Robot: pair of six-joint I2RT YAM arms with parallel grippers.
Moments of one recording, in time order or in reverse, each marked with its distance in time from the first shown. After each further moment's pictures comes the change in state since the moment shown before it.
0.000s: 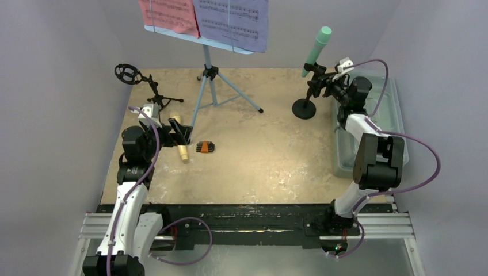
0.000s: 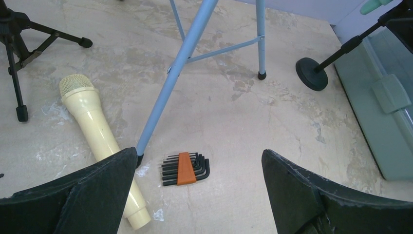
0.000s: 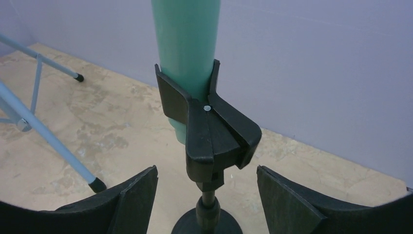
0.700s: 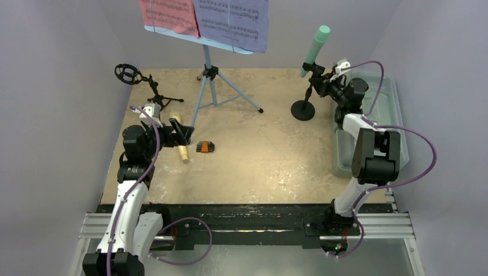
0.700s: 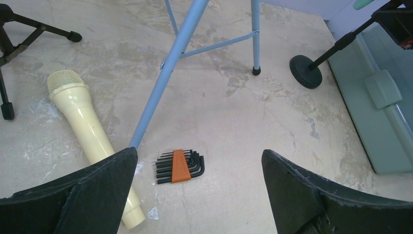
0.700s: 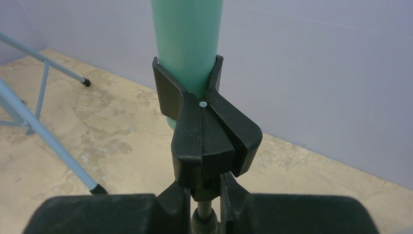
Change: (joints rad) left arm 0.000 0.019 0.000 0.001 0.023 -0.010; right arm 0.021 0.079 0.002 0.134 -0.005 0.056
